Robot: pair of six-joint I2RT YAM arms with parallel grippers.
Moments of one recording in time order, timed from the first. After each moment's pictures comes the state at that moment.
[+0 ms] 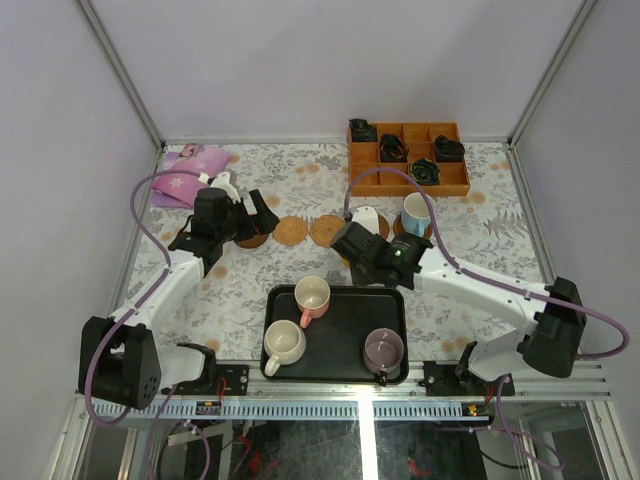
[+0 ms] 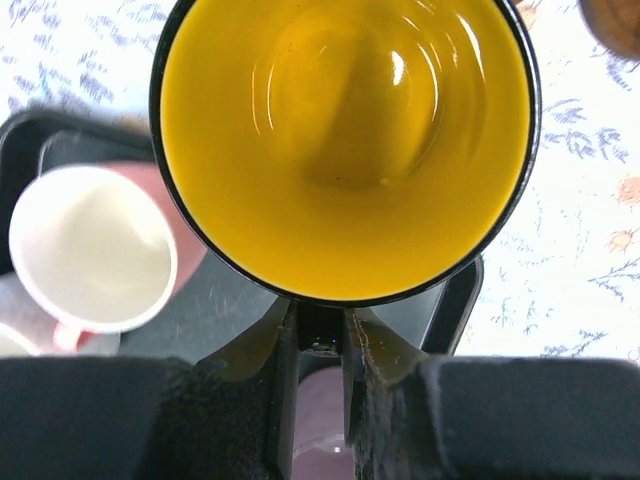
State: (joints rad) left arm -0.21 1.22 0.79 -0.13 0.18 -0.48; right arm 1.03 1.39 1.19 -0.88 0.38 0.66
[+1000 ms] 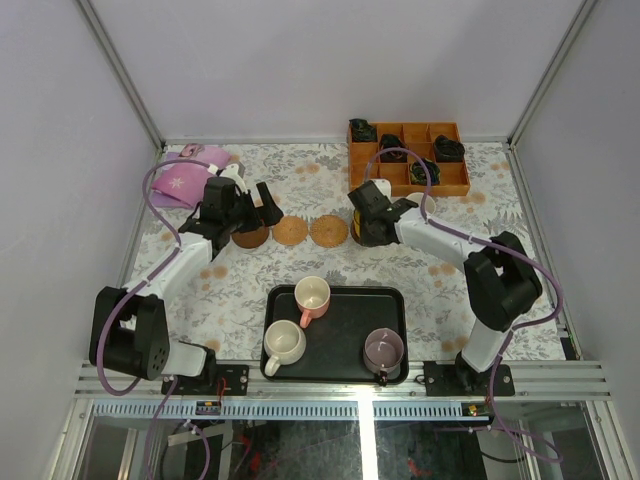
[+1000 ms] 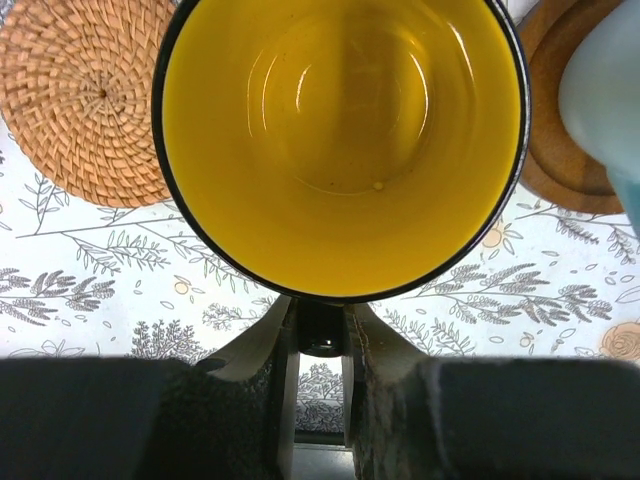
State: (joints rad) left arm -0.21 1.38 0.89 -0.12 0.18 -0.46; right arm 0.64 1.76 1.25 -0.56 0.29 0.55
